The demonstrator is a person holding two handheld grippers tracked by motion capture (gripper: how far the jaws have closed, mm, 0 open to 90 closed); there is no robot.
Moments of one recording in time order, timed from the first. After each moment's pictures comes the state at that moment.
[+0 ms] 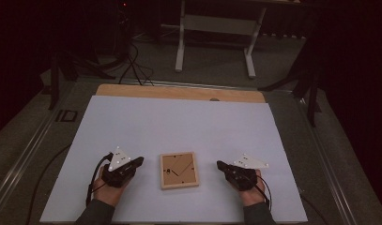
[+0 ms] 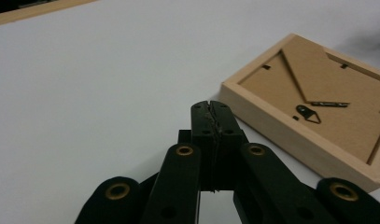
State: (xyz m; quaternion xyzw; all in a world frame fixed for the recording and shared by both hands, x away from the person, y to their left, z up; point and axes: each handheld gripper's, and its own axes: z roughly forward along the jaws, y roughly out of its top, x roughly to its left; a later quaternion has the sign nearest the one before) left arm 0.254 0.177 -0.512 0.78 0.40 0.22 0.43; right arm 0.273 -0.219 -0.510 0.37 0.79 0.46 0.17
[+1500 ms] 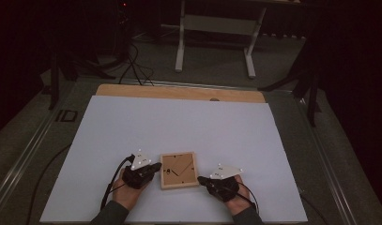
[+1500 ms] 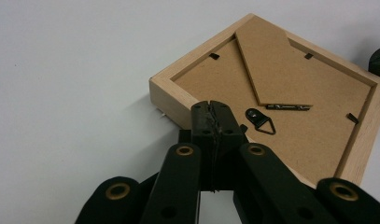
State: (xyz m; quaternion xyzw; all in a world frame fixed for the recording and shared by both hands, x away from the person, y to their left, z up) left arm 0.264 0.131 -0.530 0.80 0.40 0.16 0.43; right arm 0.254 -0.170 -0.525 0.27 0.86 0.42 0.11
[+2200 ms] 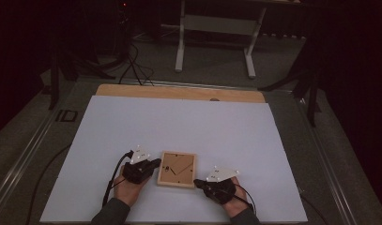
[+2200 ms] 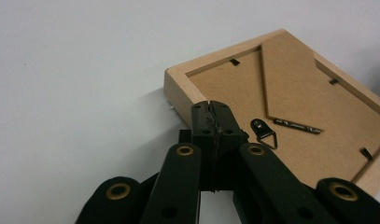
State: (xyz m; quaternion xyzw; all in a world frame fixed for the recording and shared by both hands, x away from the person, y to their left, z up) left arm 0.279 0.135 -0.532 0.78 0.42 0.15 0.44; right arm 0.248 -0.160 -0.525 0.26 0.87 0.42 0.09
